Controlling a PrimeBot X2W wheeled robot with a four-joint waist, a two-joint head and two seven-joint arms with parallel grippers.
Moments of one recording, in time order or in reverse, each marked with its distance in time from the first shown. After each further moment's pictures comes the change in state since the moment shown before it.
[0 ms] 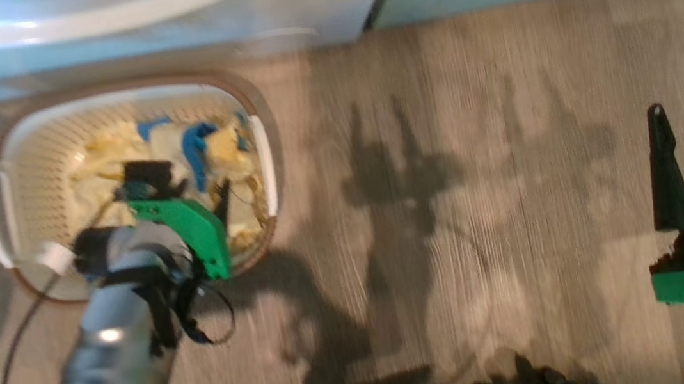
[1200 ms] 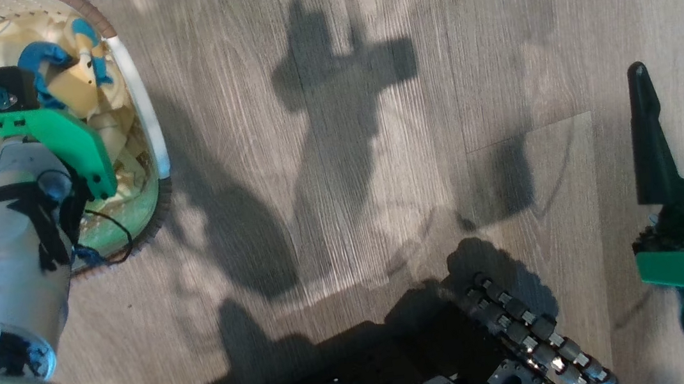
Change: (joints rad) left arm -0.333 0.169 -0.121 0.283 -0.135 0.004 0.034; right arm -0.081 0.000 0.080 -0.067 0.077 0.000 -0.003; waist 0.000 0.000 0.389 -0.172
